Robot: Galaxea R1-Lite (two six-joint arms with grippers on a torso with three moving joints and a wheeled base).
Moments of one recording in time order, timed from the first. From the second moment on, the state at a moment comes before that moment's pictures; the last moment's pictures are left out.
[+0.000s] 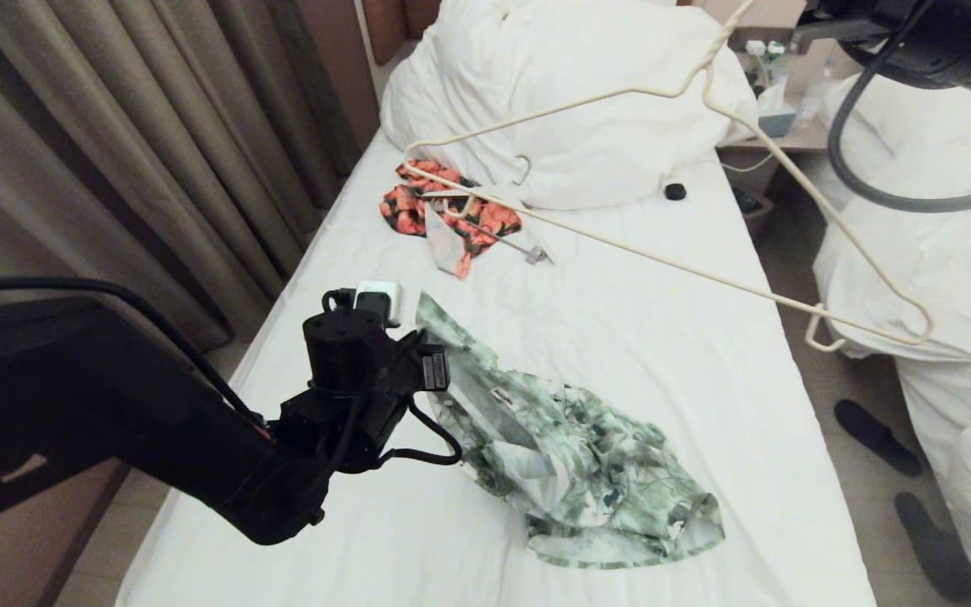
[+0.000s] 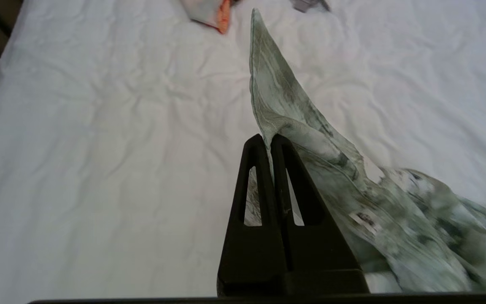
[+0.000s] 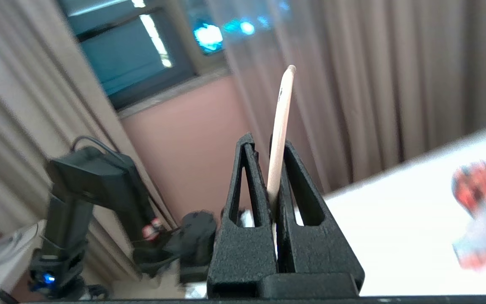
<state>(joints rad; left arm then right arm) -0.53 2.02 -0.78 -1.13 0.43 -0.02 0.27 1.76 -1.69 -0.68 0.99 0.48</state>
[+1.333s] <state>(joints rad) -0.44 1.85 -0.16 -1.52 0.45 -0.02 0.24 1.65 -1.27 -0.62 0.97 0.47</state>
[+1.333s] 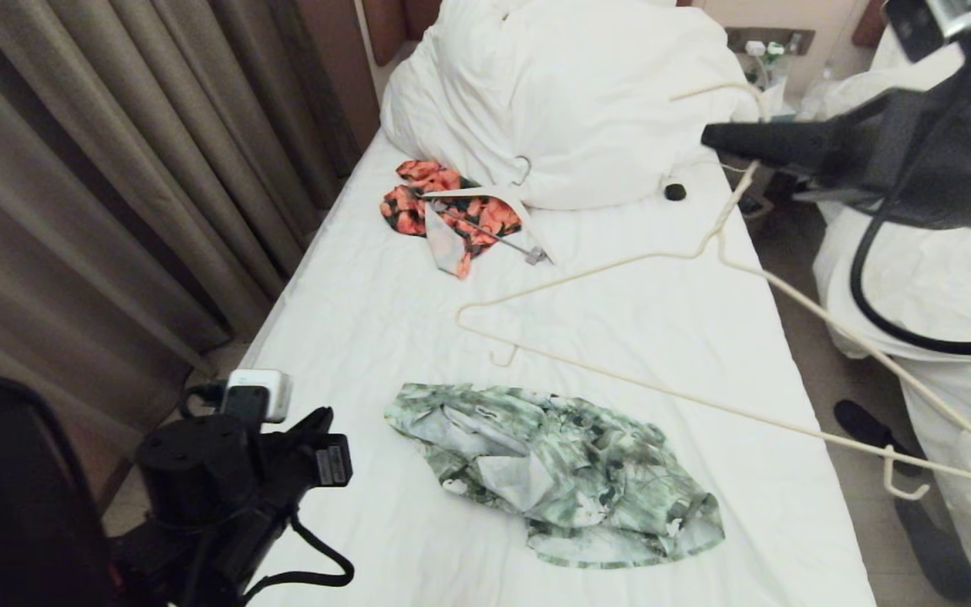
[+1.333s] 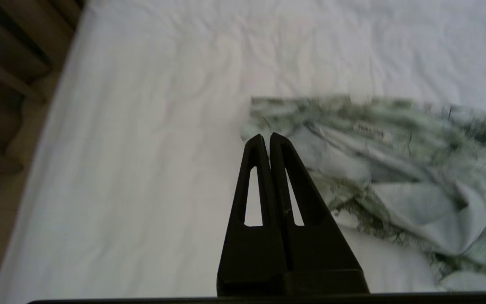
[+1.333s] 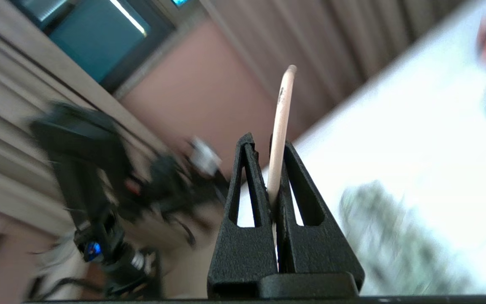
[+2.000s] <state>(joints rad) -0.43 1.46 -0.05 -1.52 0.54 -0.01 0.33 2.09 -1.25 -0.64 0.87 0.25</state>
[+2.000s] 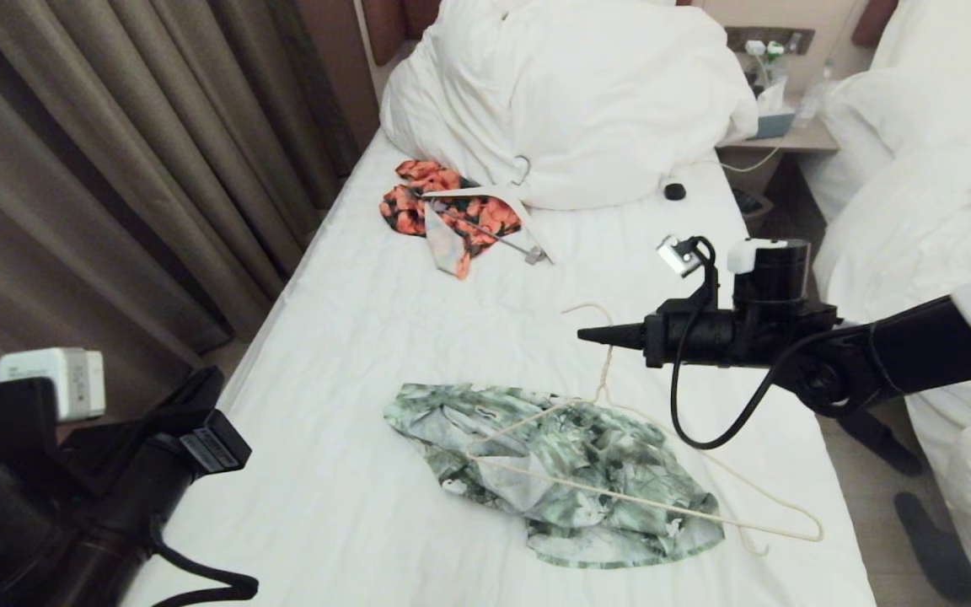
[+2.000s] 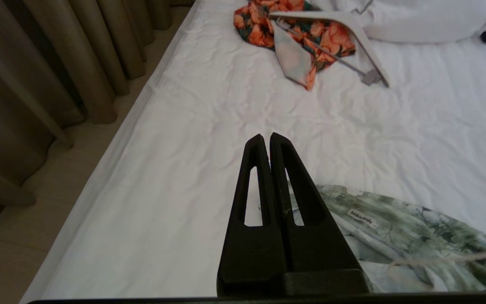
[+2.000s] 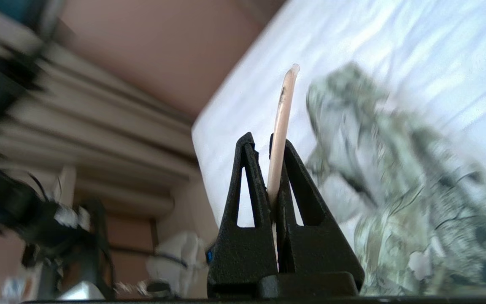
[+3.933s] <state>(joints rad) -0.35 1.09 -0.01 -1.23 0.75 0.17 0.32 1.11 -0.49 -0.40 0.15 0.02</state>
